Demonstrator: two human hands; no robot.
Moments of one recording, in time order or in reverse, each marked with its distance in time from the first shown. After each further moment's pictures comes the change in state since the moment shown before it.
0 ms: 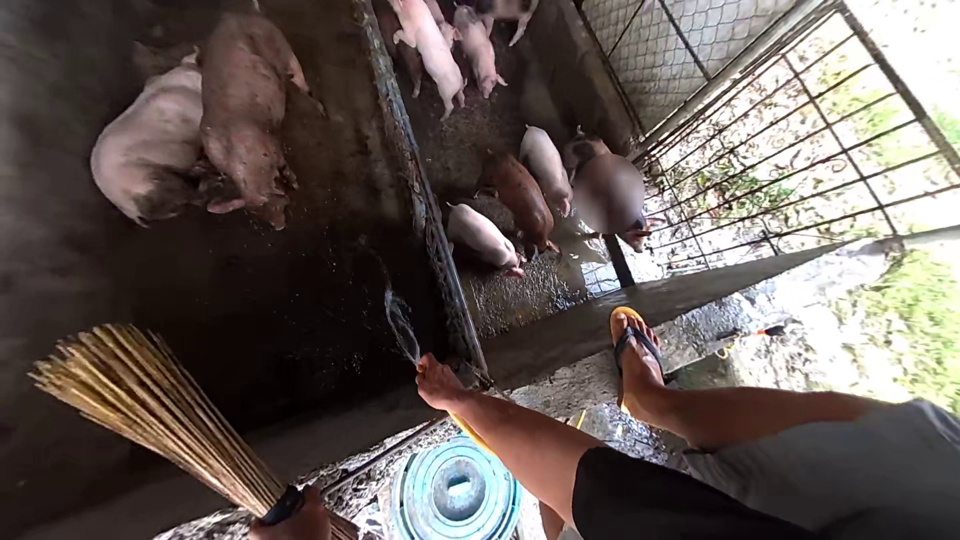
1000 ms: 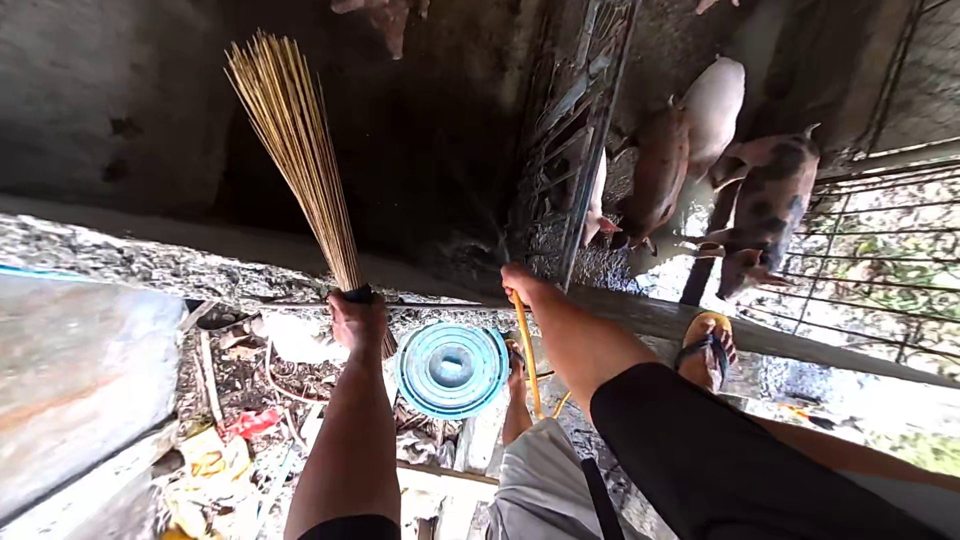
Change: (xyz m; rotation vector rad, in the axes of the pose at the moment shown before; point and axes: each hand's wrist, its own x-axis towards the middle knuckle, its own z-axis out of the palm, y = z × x) left_hand 0.006 0.020 -0.021 0.042 -0.185 -0.070; right_hand 0.032 0.004 0.010 0.077 -0.009 0.465
